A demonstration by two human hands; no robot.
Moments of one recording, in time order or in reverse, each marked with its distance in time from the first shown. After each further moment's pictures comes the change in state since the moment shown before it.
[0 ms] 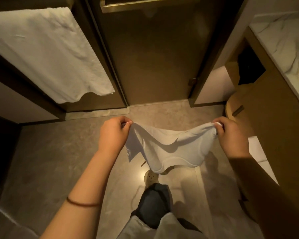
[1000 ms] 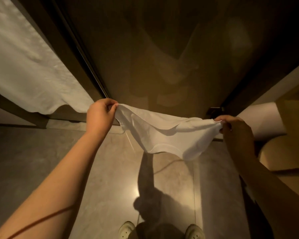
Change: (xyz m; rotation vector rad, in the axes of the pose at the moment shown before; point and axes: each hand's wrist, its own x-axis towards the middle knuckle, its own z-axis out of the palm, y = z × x) left_hand 0.347 -0.074 0.214 0.023 0.281 -0.055; right_hand 0.386 0.064 0.164 0.095 -0.146 -0.115
